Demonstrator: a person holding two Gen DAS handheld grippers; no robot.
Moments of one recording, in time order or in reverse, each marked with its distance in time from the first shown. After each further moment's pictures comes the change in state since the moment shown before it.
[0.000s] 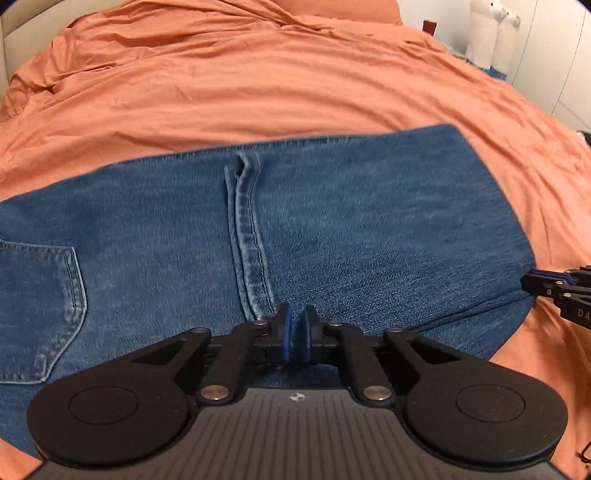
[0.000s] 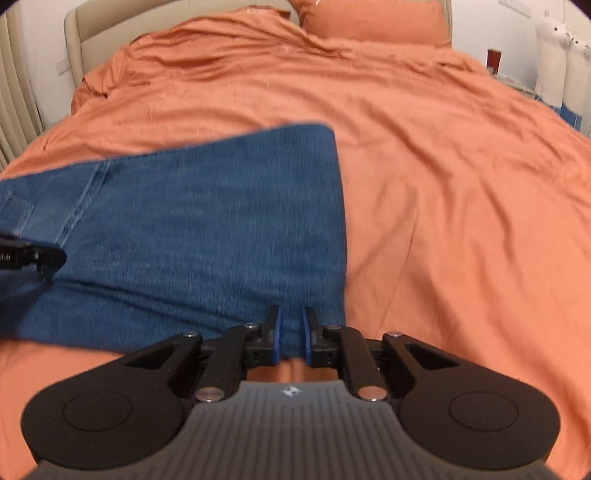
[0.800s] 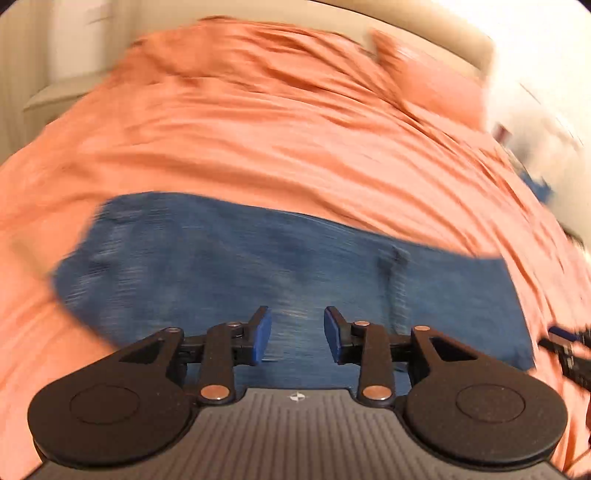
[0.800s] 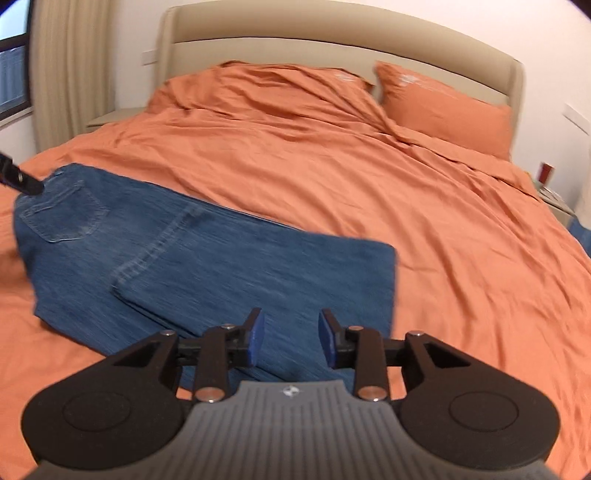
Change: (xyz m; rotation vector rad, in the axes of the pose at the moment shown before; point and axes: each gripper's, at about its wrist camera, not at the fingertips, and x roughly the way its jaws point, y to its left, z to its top) left arm -0.138 0.173 -0.025 -0.393 -0.147 0.045; right arm -0.068 0.067 0.045 -0.310 -0.173 0.080
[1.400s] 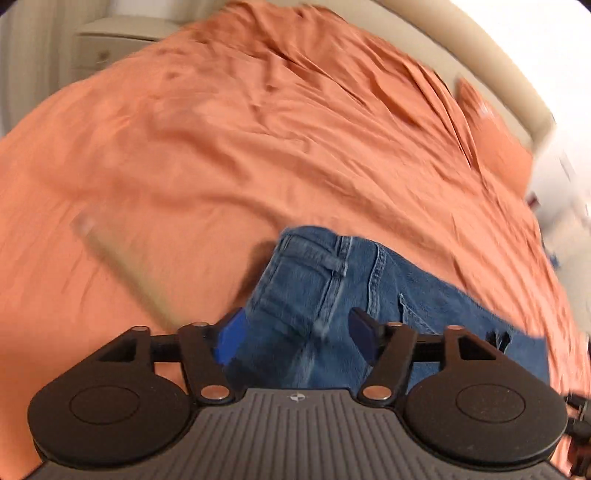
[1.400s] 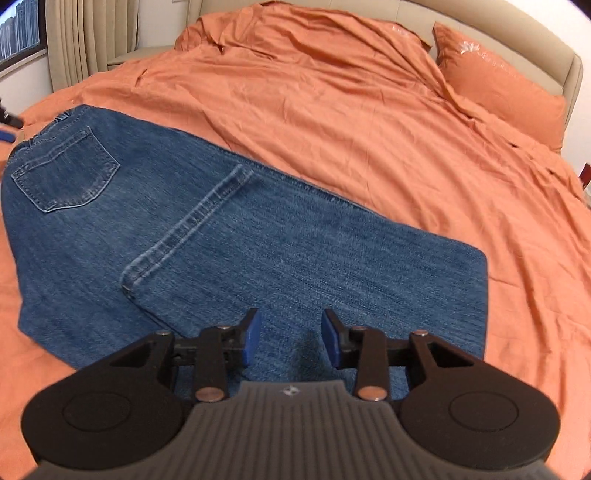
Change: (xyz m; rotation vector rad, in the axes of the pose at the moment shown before) left arm 0.062 0.214 0.061 -0.154 0.046 -0.089; right arm 0.091 0.051 0.029 -0.075 0.197 0.053
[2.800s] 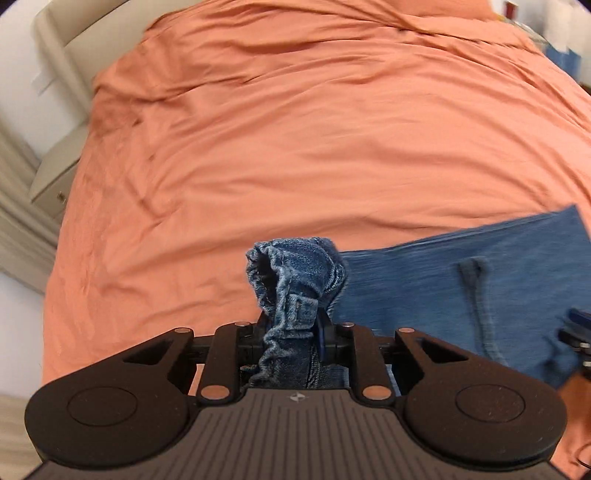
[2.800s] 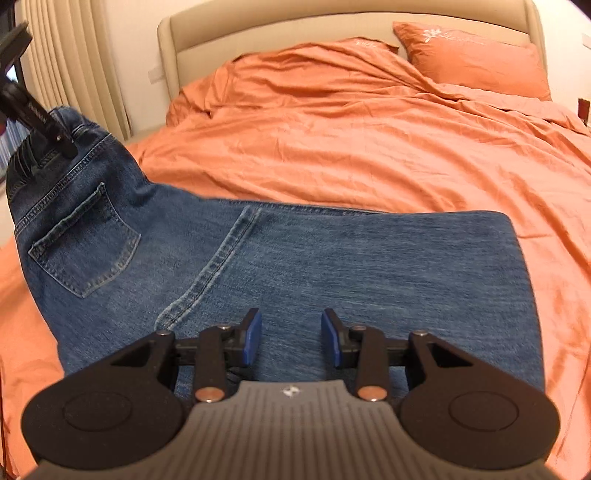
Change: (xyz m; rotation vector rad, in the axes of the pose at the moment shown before) left arm 0.014 -0.314 0.019 0.585 0.226 0.354; right arm -0.007 -0.017 -0.027 0.278 -0.182 0.144
